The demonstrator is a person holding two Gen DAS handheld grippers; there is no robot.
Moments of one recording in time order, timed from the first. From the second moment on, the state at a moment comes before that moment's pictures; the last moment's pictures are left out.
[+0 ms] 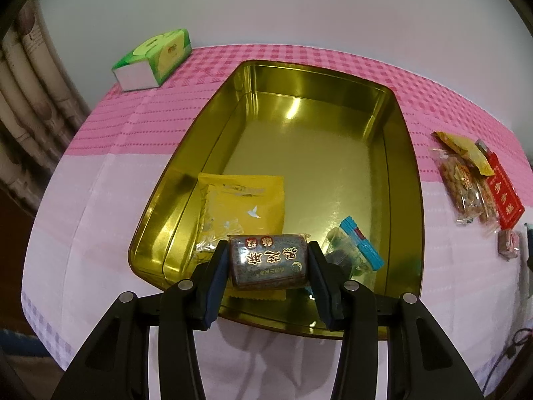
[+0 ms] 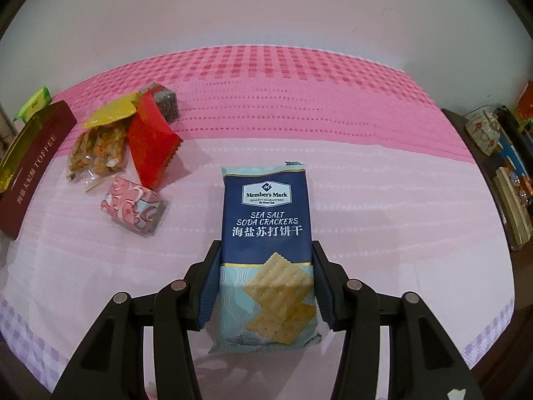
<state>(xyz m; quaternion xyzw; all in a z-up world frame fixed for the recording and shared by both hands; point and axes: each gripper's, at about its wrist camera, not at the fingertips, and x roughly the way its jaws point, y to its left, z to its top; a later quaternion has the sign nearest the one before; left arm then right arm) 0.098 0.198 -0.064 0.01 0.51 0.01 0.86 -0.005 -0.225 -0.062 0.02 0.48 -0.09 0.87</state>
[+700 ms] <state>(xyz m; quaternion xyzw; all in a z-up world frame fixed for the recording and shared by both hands) 0.079 0.207 -0.020 0.04 0.47 0.00 0.88 0.025 -0.105 -0.008 -0.03 0.44 0.02 0.90</state>
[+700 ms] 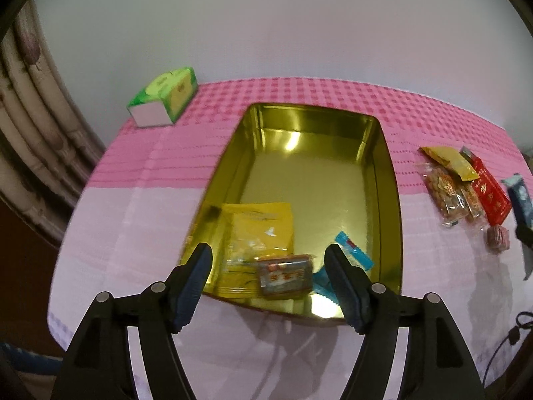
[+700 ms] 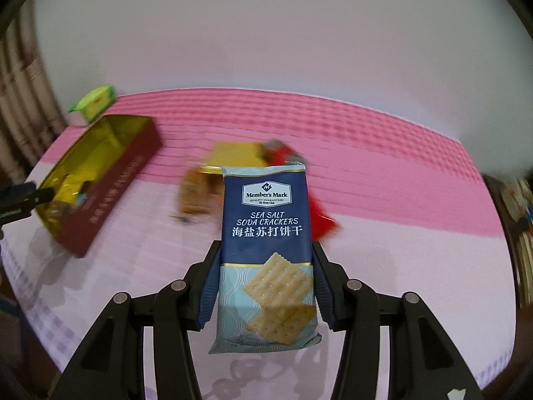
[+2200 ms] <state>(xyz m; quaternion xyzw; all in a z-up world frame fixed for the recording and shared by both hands) 0.052 0.292 -0.017 -0.01 0.48 0.09 0.87 0.083 0.135 -0.036 -0.15 0.45 0.21 0.86</state>
